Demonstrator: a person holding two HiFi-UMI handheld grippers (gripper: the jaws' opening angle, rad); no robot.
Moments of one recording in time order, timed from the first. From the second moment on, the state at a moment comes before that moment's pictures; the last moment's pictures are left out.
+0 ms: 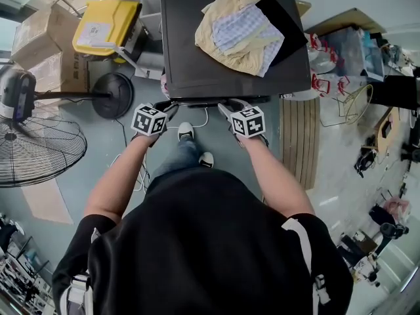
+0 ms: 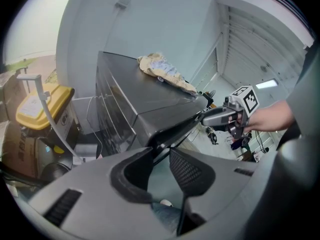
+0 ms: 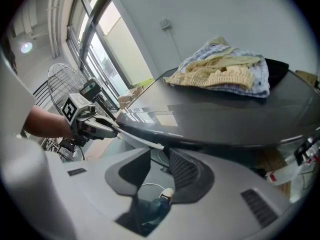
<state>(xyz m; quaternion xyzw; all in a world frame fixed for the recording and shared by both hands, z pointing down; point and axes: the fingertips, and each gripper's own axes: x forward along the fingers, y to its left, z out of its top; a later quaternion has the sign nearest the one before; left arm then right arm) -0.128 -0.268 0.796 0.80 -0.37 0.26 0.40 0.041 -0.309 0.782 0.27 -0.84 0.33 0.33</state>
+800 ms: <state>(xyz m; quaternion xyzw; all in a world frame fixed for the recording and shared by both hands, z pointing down) -0.114 -0.230 0.791 0.80 -0.35 0.26 0.41 0.057 -0.274 0.779 0.26 -0.83 0.36 0.33</state>
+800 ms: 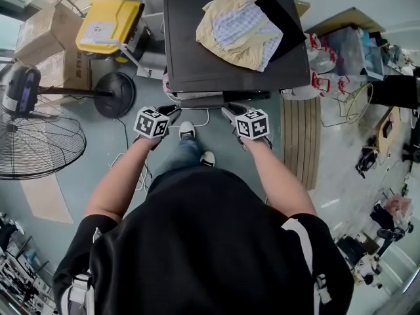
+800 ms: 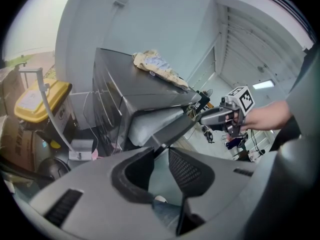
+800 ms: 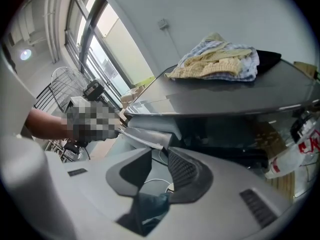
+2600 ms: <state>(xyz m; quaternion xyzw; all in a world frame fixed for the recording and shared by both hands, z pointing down) -0.068 -0.091 0.793 0.79 -0.34 0.28 0.42 0.102 -0.135 0.782 0.23 -0.83 0.36 0.35</state>
